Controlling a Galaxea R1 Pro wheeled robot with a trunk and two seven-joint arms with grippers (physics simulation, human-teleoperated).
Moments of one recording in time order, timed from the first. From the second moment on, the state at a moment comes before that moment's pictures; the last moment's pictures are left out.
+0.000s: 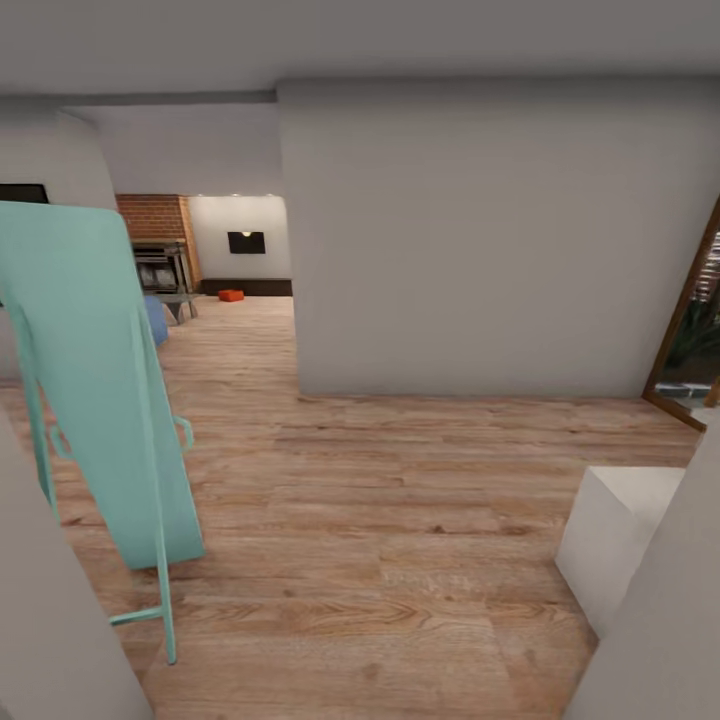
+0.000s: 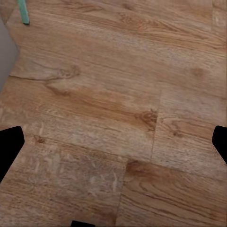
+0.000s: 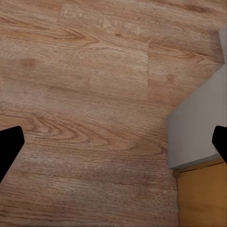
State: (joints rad) left arm -0.06 0.02 0.18 -0.10 0.14 -0.64 -0.16; right arm -0.01 -0.08 0.01 -0.29 0.13 -0.59 -0.08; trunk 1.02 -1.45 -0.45
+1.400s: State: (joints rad) left arm -0.06 0.02 0.18 -0.11 0.14 -0.64 -0.10; right arm -0.01 -0.08 0.01 -0.29 0.13 -0.59 -0.08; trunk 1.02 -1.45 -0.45
